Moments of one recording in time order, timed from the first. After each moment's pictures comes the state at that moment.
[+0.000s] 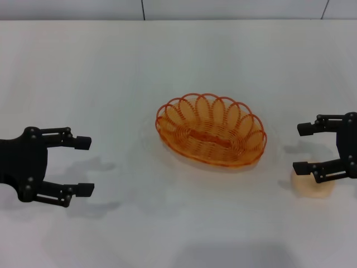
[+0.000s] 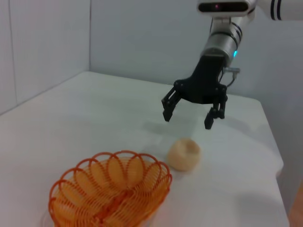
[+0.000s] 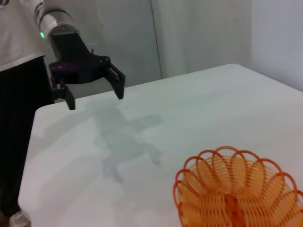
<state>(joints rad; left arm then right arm) -0.39 -1.94 0.76 0.88 2.02 1.94 -1.32 0.40 2.01 -0.90 -1.02 -1.97 -1.72 1.47</state>
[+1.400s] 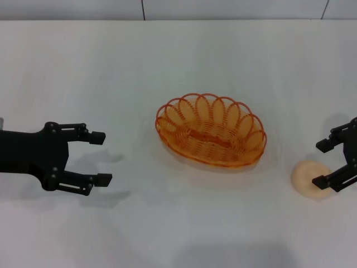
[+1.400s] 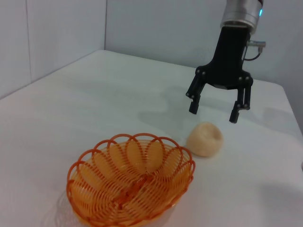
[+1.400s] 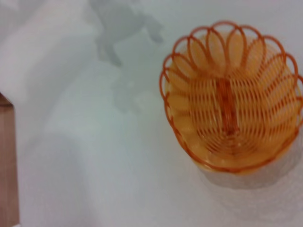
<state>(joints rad) -0.44 -1.99 0.76 0.89 2.10 1.85 -1.36 0.52 2.01 -1.09 -1.33 -2.36 -1.81 1.89</state>
